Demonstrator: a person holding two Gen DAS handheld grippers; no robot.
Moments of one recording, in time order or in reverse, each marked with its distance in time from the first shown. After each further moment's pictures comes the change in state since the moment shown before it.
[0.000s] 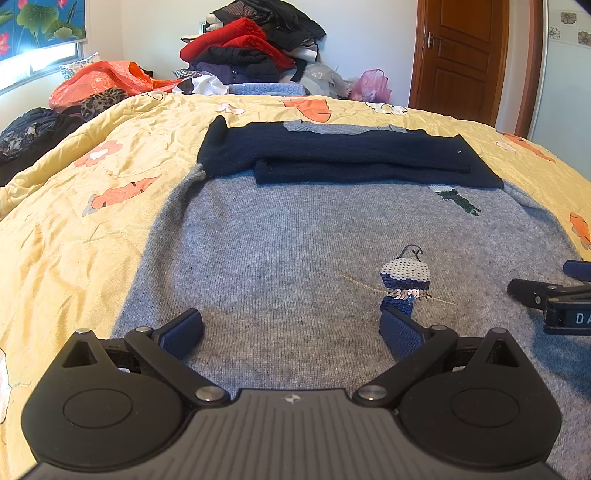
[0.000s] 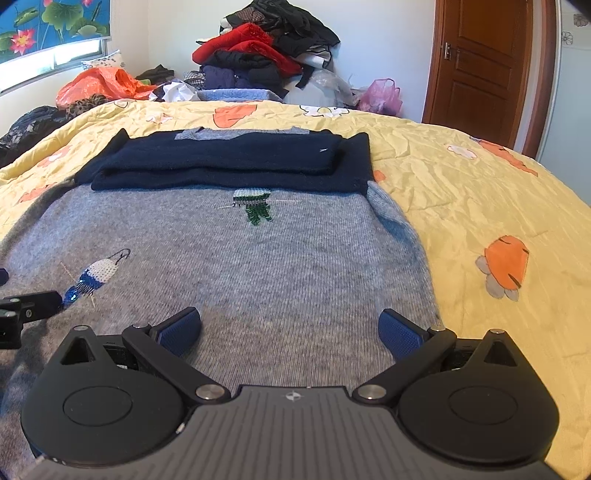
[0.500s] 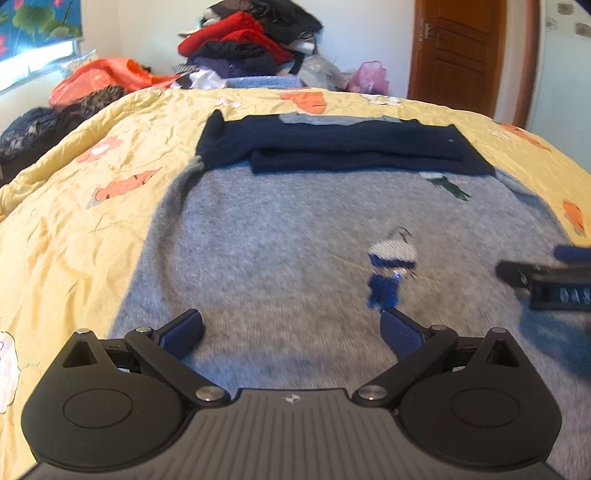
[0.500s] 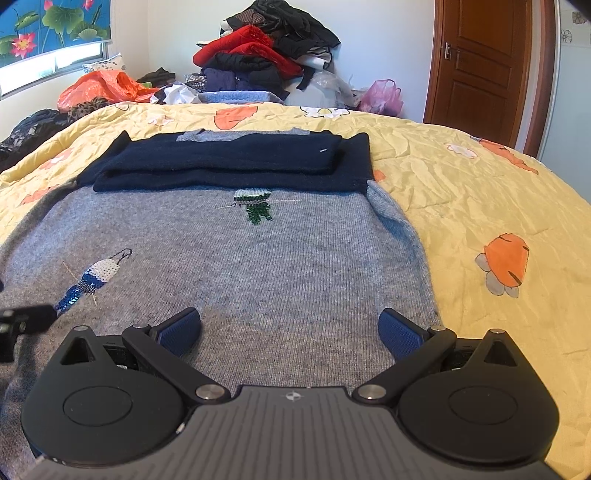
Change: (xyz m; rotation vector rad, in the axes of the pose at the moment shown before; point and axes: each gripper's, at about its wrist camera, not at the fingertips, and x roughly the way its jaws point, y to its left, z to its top) left arm -0.016 -0.006 -0.011 0.024 0.013 0.005; right arm 0.000 -0.001 -0.001 0.007 -0.004 0.008
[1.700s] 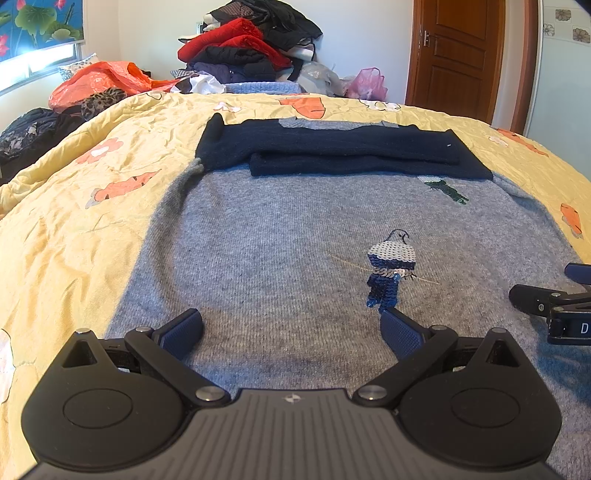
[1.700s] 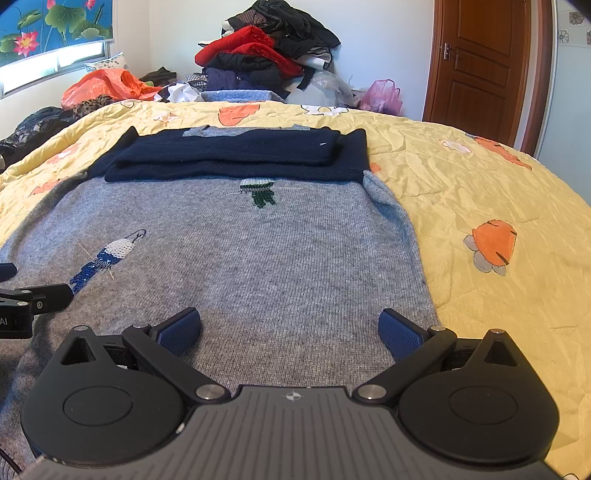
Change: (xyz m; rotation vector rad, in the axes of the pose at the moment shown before) left arm 0.003 0.002 0.001 -0.017 -0.009 -0.013; right arm -0.019 0.001 -0.016 -0.003 0.000 -0.002
